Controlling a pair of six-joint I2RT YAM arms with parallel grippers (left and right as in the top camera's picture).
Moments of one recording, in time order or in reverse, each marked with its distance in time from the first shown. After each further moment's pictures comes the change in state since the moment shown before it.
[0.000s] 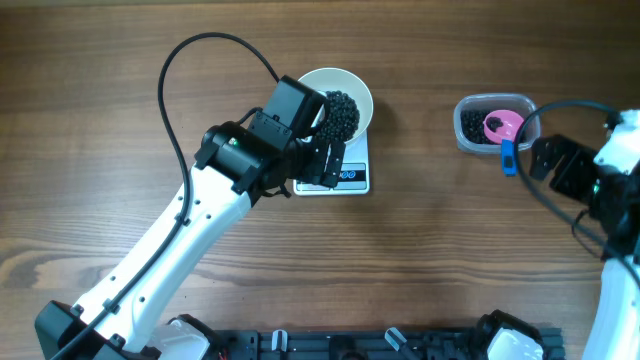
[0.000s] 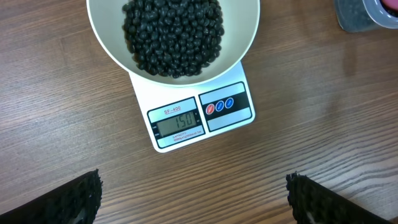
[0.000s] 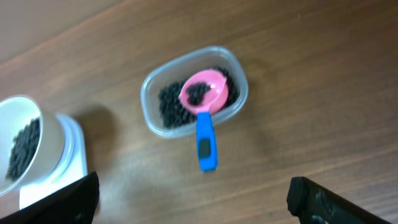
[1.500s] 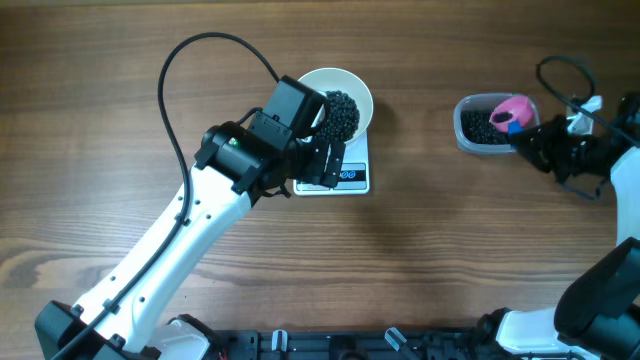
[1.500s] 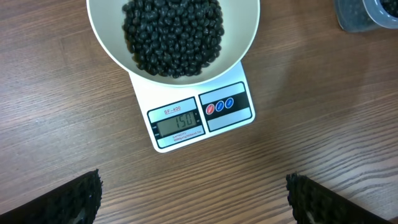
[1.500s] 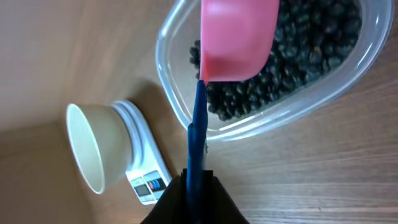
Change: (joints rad) left arm 0.000 0.000 0.000 0.000 0.000 0.000; right arm -0.019 0.604 0.077 0.090 -0.400 0.239
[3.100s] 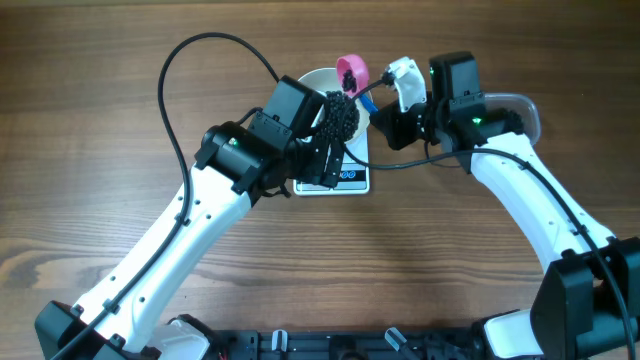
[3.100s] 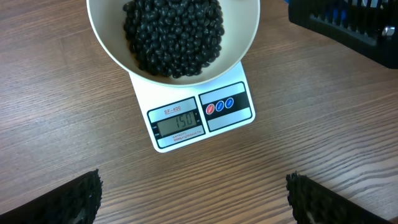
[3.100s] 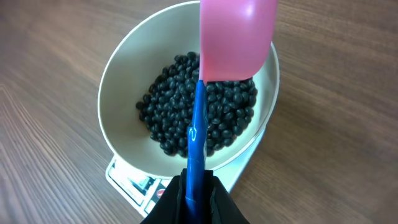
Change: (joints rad) left arm 0.000 0.000 0.000 0.000 0.000 0.000; right arm 0.765 0.000 0.000 0.410 0.269 -0.276
